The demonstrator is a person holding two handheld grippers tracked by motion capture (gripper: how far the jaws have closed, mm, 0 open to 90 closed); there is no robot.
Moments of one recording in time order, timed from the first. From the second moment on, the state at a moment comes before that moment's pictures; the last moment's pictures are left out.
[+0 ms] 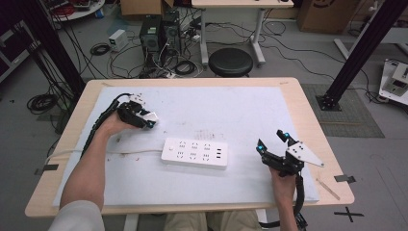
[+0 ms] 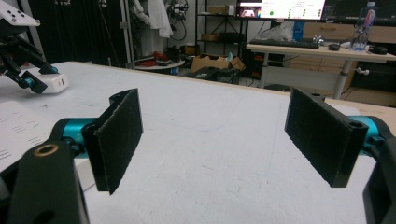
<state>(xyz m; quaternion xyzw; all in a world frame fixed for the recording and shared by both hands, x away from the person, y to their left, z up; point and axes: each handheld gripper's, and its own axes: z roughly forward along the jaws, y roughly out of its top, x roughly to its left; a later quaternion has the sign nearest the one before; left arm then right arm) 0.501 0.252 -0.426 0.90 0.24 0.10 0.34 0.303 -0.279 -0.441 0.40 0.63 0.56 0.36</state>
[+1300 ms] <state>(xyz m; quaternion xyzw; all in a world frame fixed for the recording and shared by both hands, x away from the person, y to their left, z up) 0.408 0.216 -0.361 0.86 0.30 0.17 0.37 0.303 -0.278 -0.441 0.40 0.63 0.56 0.35</state>
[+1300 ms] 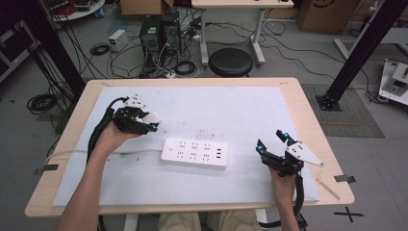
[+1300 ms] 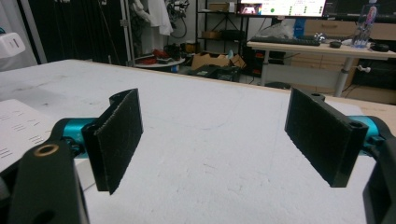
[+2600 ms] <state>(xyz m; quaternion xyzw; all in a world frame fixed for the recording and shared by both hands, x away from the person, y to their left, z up) 0.321 0.146 -0.382 0.84 0.25 0.30 0.38 0.310 -0.280 -0.438 0.41 0.65 0.57 0.30</state>
